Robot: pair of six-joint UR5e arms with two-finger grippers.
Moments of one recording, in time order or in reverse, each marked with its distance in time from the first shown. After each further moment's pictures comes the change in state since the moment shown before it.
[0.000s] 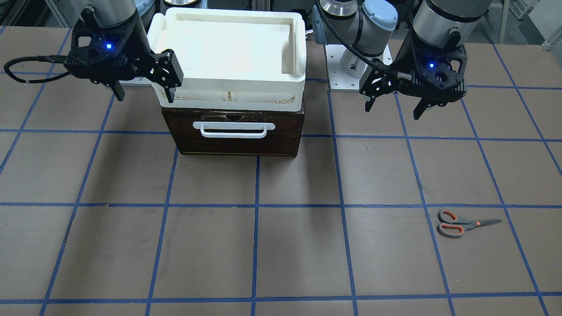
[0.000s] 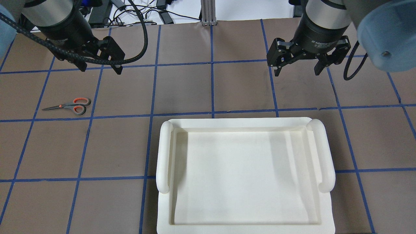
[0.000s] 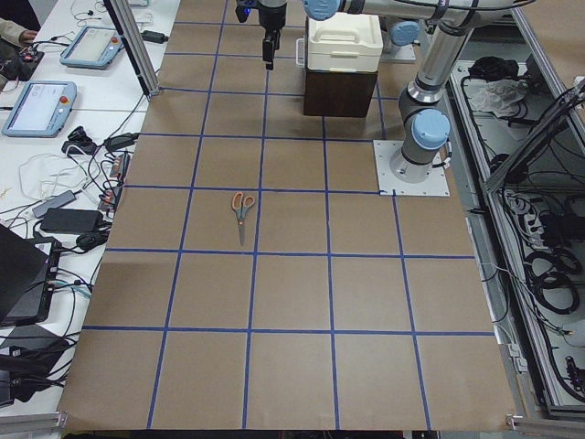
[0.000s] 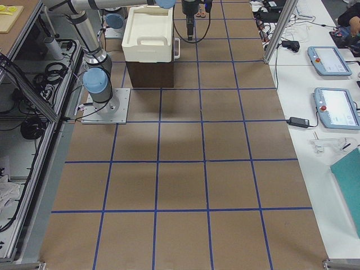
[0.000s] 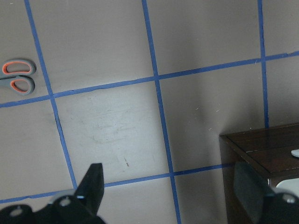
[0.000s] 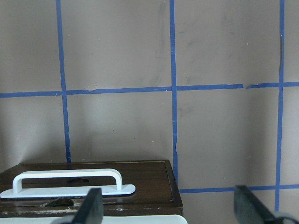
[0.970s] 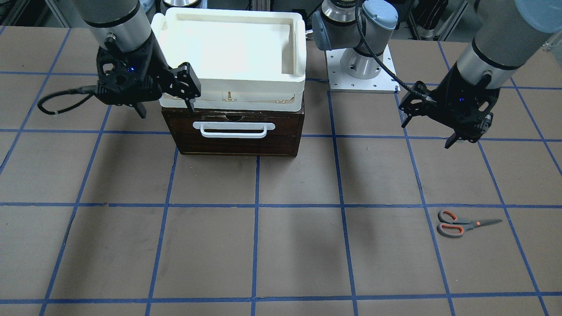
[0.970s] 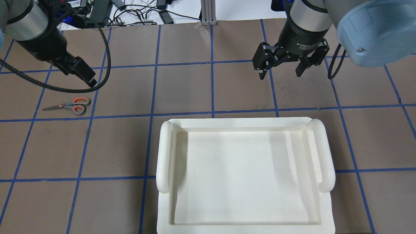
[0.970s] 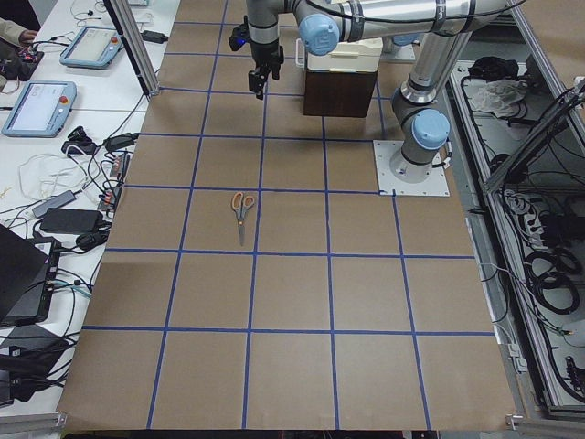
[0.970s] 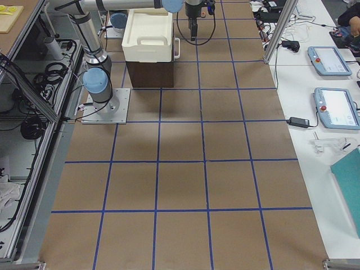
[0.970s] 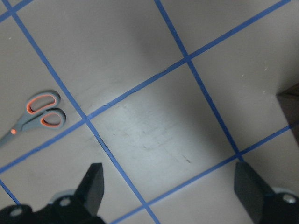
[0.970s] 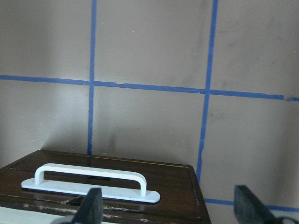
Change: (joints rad) left arm 0.208 -0.033 -0.126 0.121 -0.002 0.657; right arm 0.035 0.078 -0.001 -0.055 0.130 -0.164
